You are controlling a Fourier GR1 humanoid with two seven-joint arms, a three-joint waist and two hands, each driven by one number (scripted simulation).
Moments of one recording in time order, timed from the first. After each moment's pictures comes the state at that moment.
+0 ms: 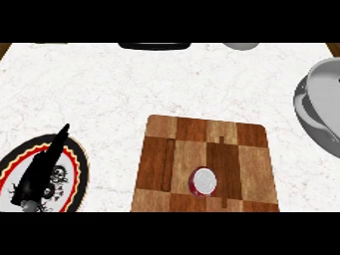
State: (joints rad) left arm 0.02 0.48 -0.27 -1.41 0.11 0.21 0.09; right arm -0.19 -0.58 -0.04 -1.41 -0.09 -0.08 -0.12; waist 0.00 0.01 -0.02
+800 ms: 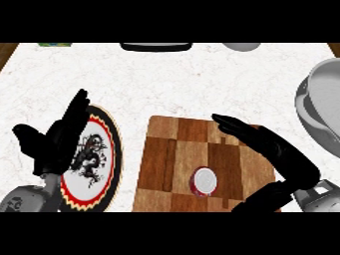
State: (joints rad) left arm -0.13 0.30 -0.21 -1.59 0.26 0.26 0.19; right arm -0.22 -0.43 0.38 -1.74 -0.01 0.22 -0.39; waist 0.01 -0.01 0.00
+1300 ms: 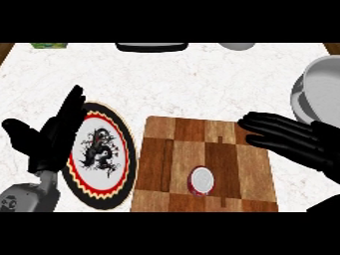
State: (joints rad) left arm -0.14 0.30 -0.18 -1.62 0.27 0.26 0.23; right arm -0.28 -0.73 0.26 -2.01 0.00 0.42 -0.19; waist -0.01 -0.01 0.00
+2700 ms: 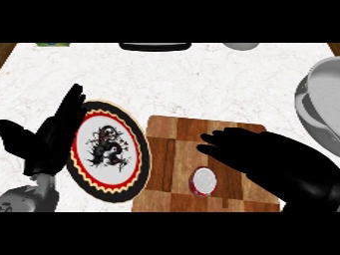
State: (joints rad) left arm -0.13 0.24 -0.14 -1.70 0.20 0.21 0.31; right arm -0.46 -0.57 0.46 -2.06 0.16 0.77 0.52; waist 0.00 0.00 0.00
